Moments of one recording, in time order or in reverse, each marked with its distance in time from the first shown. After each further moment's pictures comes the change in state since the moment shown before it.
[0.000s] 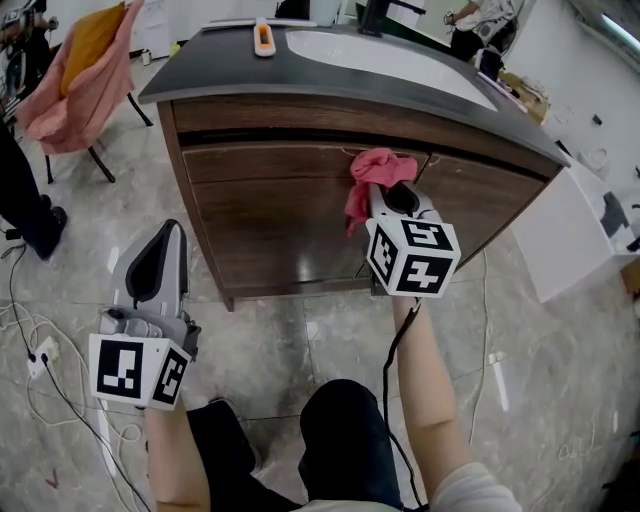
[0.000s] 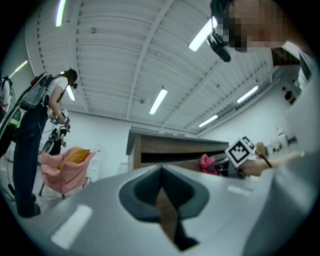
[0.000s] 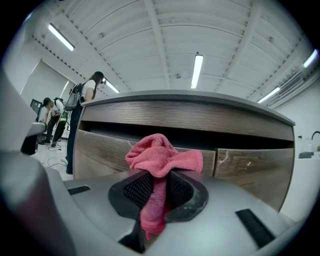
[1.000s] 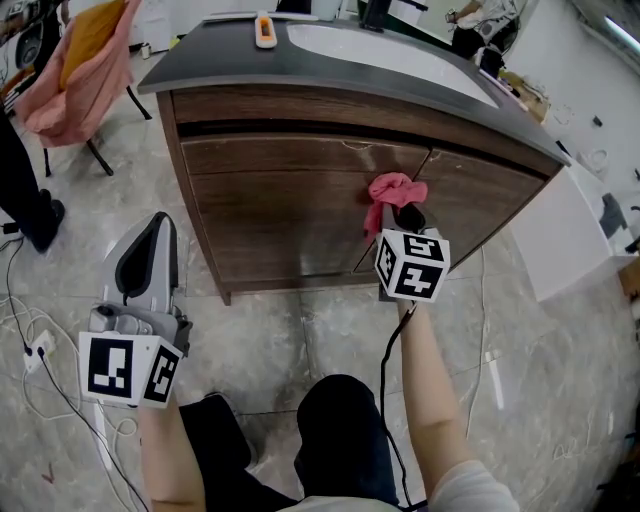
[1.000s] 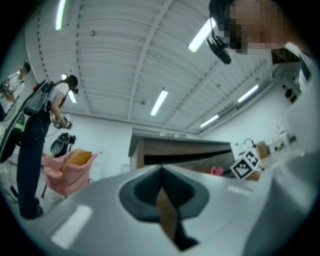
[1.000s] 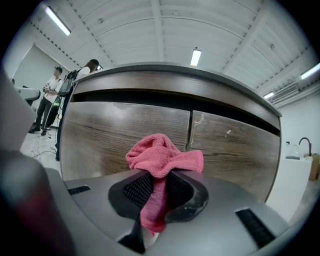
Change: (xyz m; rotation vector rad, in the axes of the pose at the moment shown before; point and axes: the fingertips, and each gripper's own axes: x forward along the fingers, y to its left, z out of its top) left arm -0.007 0.004 0.005 0.010 -0.013 0.020; right arm -0.004 -0.043 -0.069 -0.036 0.090 -0.118
